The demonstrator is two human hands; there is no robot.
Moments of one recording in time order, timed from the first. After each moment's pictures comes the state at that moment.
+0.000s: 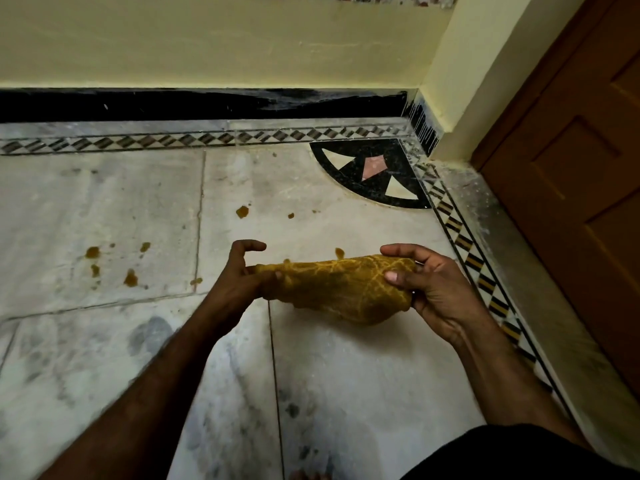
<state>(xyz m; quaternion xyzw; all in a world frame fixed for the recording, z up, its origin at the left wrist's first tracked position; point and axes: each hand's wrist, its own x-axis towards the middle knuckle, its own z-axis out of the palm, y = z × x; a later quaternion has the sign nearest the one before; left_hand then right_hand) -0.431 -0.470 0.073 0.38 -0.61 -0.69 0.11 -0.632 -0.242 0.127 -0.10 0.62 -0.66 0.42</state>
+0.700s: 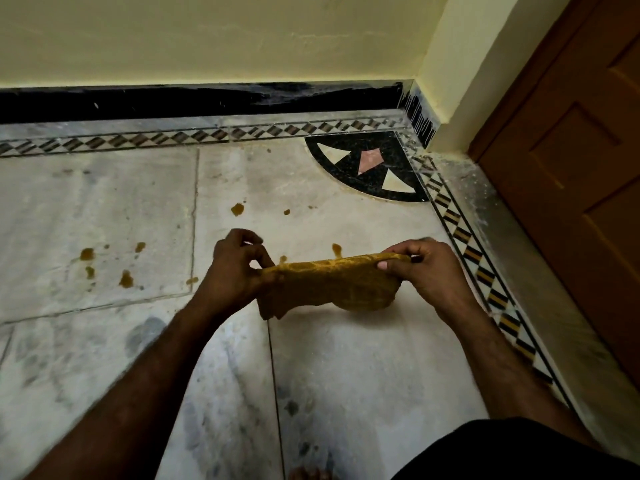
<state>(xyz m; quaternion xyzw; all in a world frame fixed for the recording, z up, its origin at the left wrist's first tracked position) -0.442 -0.483 0.082 0.29 -0.88 -0.36 0.12 -0.657 -0.247 0.103 -0.25 0.83 -0.44 0.21</state>
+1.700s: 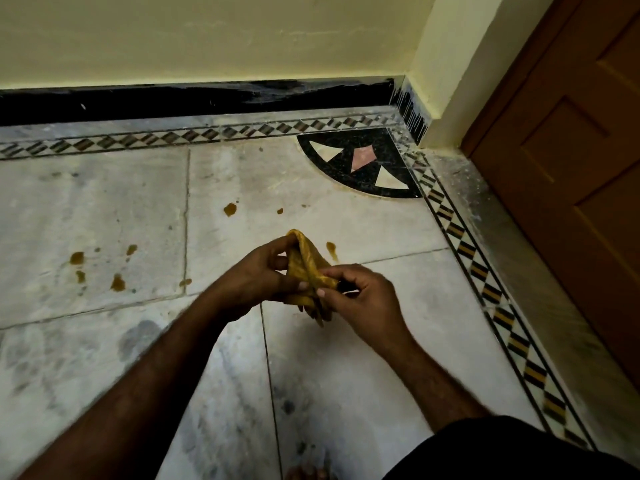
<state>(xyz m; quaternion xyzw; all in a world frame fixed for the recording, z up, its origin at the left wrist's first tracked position) -0.468 -0.452 0.112 0.25 -0.65 -0.71 -0.03 -0.568 -0.274 0.083 -0.31 0.76 -0.53 0.22</state>
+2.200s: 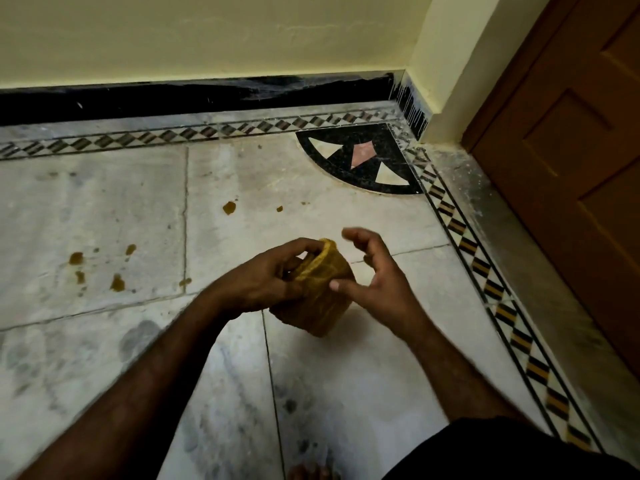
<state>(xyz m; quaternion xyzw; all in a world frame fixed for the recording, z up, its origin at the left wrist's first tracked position) -0.468 -0.452 0.123 0.17 -0.77 -0.60 -0.11 -0.598 -0.270 0.089 -0.34 0.74 -0.52 0.26</state>
